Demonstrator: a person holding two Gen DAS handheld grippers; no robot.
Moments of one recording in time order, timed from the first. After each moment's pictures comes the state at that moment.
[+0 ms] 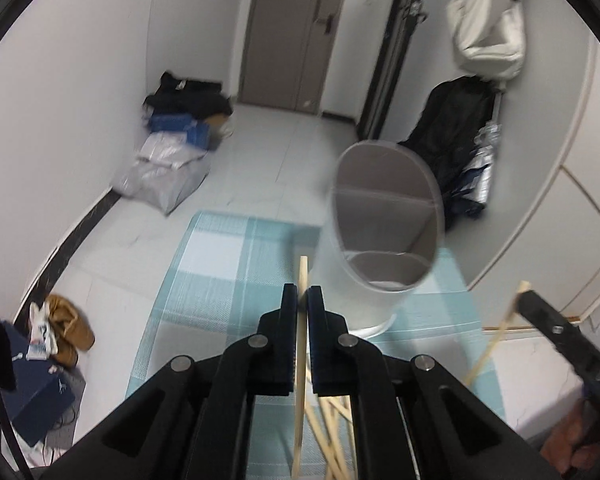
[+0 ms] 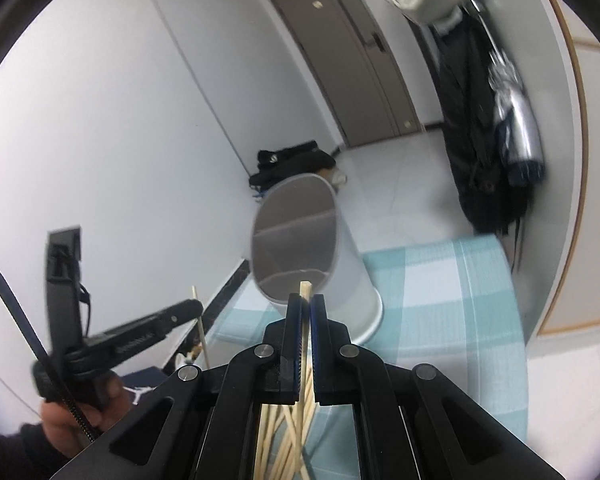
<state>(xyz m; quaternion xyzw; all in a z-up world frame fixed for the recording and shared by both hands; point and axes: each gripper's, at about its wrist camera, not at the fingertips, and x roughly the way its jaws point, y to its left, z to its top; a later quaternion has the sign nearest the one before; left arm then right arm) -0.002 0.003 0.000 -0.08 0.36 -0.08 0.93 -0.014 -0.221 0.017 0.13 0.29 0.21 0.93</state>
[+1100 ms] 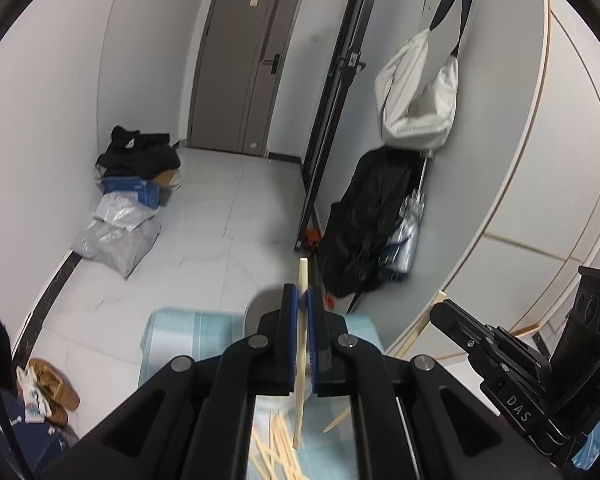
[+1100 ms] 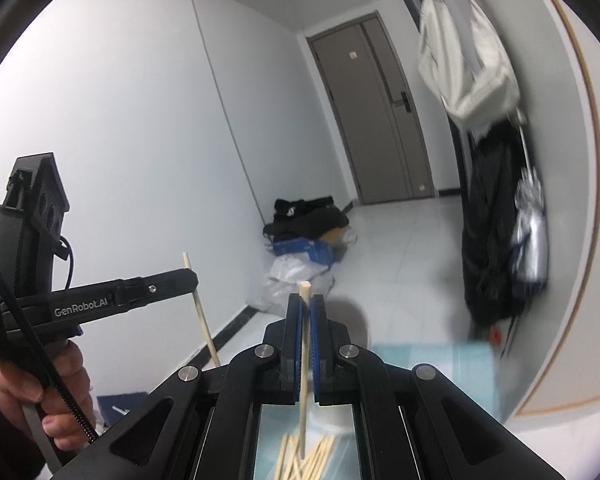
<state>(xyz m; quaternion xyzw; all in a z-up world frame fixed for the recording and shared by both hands) 0.031 -0.004 0.131 -0.09 0.30 -0.17 0.94 0.004 -0.207 0.129 0.07 0.19 0.22 0.95</state>
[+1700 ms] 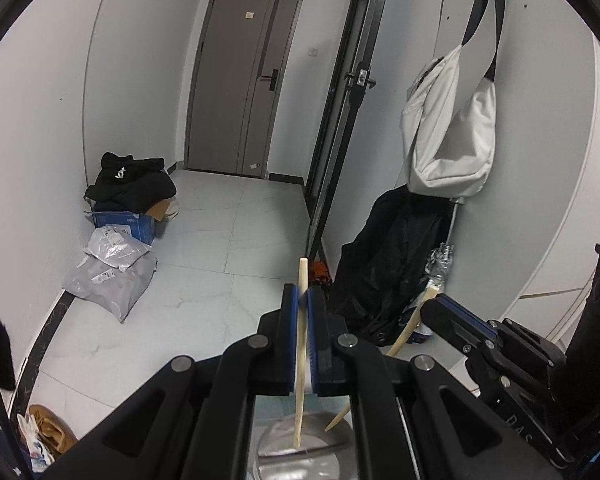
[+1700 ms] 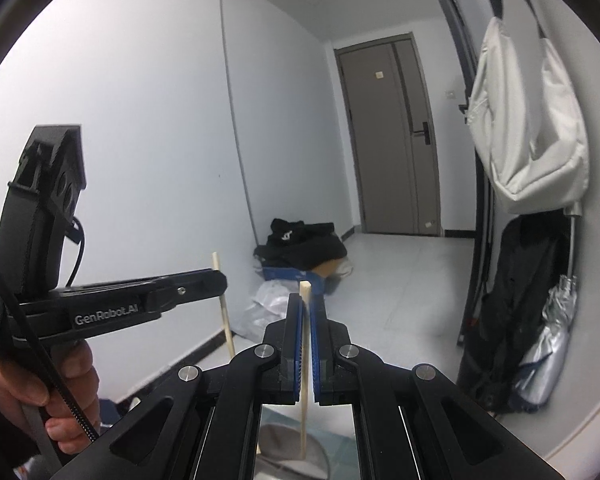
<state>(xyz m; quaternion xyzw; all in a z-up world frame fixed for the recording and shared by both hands) 0.134 -0.006 0.134 -0.08 0.27 -0.16 0.94 0.134 -0.180 0.169 0.00 0.17 0.23 0.96</state>
